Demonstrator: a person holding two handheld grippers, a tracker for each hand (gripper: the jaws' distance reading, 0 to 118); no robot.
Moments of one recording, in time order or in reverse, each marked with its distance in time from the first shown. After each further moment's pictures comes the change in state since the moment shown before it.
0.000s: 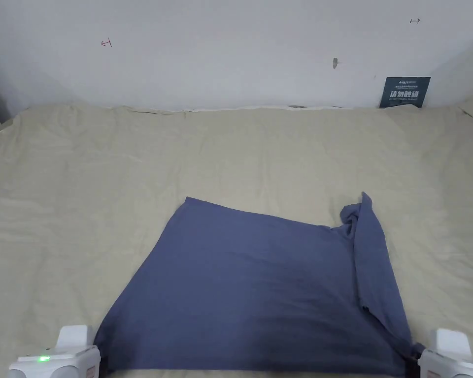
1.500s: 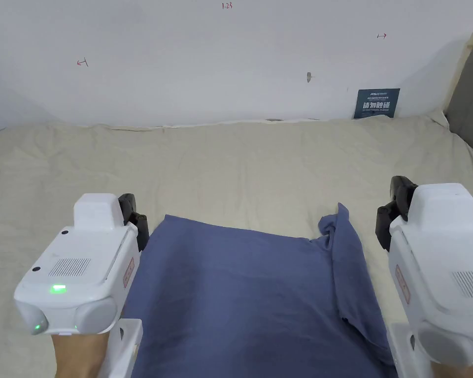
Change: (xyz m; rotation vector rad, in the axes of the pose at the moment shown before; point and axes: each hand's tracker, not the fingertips) left arm 0.109 0.139 0.170 0.851 -0.131 -0.050; right arm -0.081 0.112 0.223 0.958 -0.058 0.142
